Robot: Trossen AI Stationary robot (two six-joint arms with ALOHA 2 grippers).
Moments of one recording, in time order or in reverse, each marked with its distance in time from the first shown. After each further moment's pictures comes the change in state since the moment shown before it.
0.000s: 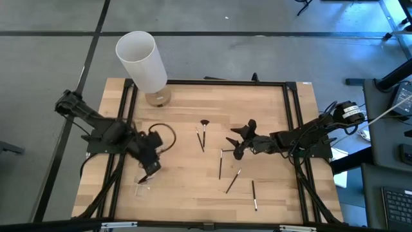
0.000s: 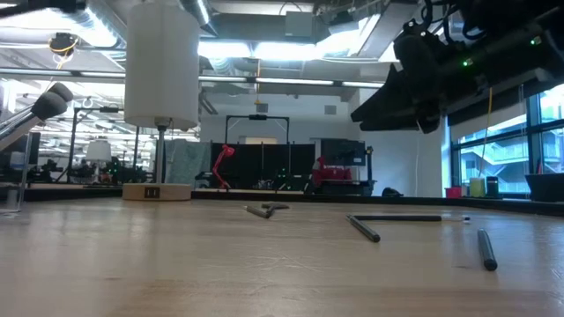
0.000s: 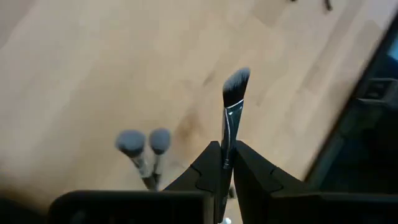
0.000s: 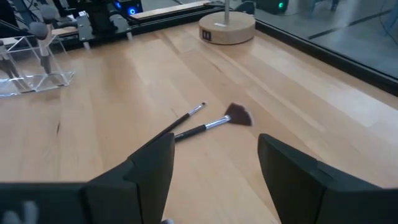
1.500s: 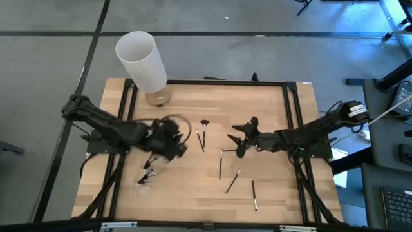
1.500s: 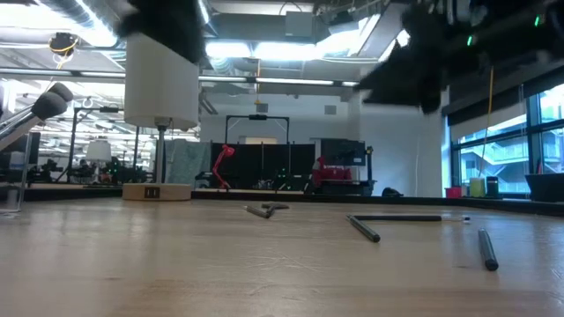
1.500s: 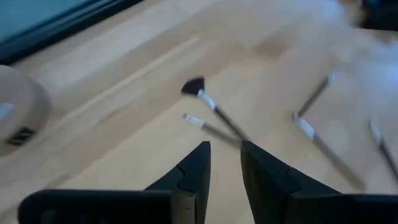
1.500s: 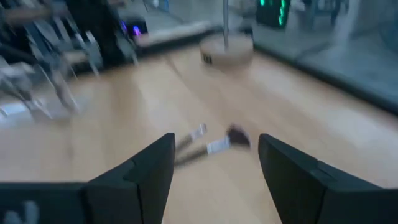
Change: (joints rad) left arm 0.211 0.178 -0.022 0.270 -0.498 0.067; right arm -0.001 -0.131 0.001 -0.012 0.010 -0.048
